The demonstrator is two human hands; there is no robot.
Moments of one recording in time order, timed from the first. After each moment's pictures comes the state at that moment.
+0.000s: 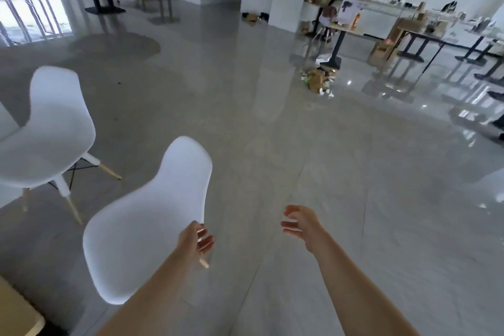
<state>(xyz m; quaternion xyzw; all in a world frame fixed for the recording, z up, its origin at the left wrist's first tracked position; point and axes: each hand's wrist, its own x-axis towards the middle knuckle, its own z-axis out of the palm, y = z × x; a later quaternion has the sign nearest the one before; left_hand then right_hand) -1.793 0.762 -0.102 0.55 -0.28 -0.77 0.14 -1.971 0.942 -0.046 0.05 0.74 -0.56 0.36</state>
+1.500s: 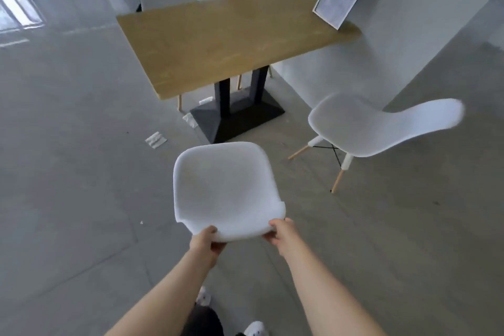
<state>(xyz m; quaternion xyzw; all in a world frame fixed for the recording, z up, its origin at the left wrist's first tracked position) -2.135 0.525 -0.188 0.44 0.49 -0.27 0.70 -2.181 0.354 -0.173 -0.43 0.55 0.05 0.71</state>
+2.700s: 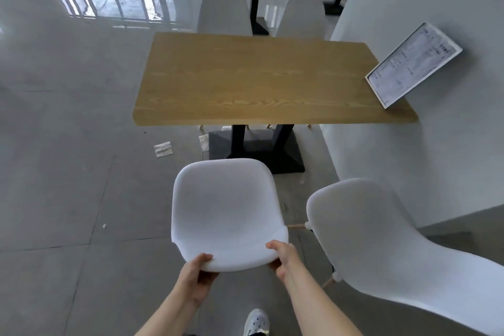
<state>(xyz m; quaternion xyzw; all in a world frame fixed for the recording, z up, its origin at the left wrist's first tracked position) -2.009 0.208 -0.194 0.29 0.49 -0.13 0.81 -1.952 0.019 -0.195 -0.49 0.47 0.23 0.70</state>
